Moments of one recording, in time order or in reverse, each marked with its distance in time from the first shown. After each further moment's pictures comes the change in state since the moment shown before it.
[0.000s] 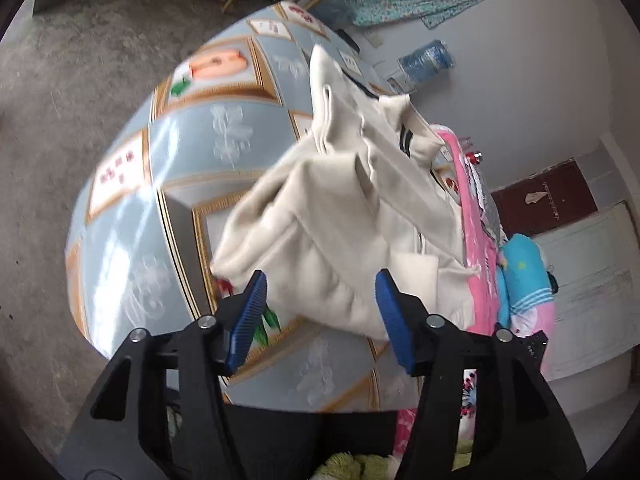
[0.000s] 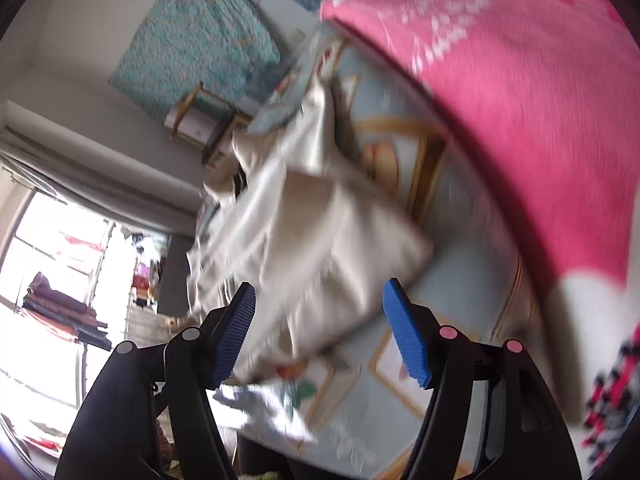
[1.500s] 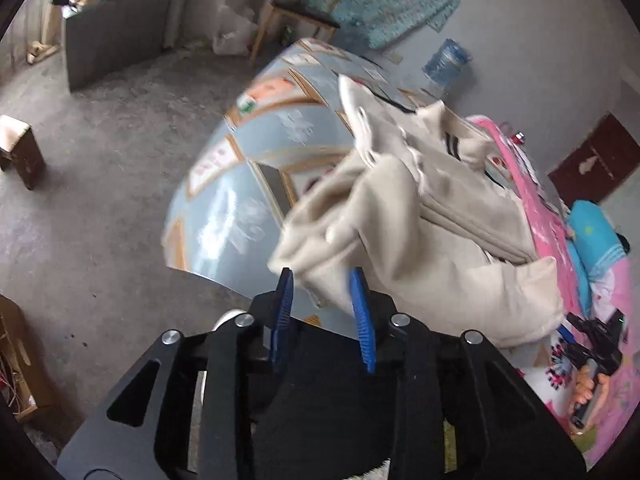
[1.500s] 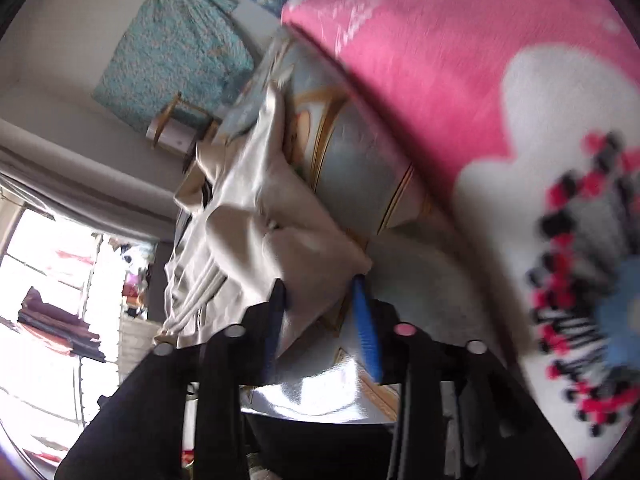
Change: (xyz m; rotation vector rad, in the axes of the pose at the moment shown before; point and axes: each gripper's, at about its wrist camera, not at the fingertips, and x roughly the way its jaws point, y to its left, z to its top) left arm -0.065 0.006 -0.071 0.231 -0.235 0.354; right arm -0.078 -0.047 -0.035 0.000 -0.194 -0.157
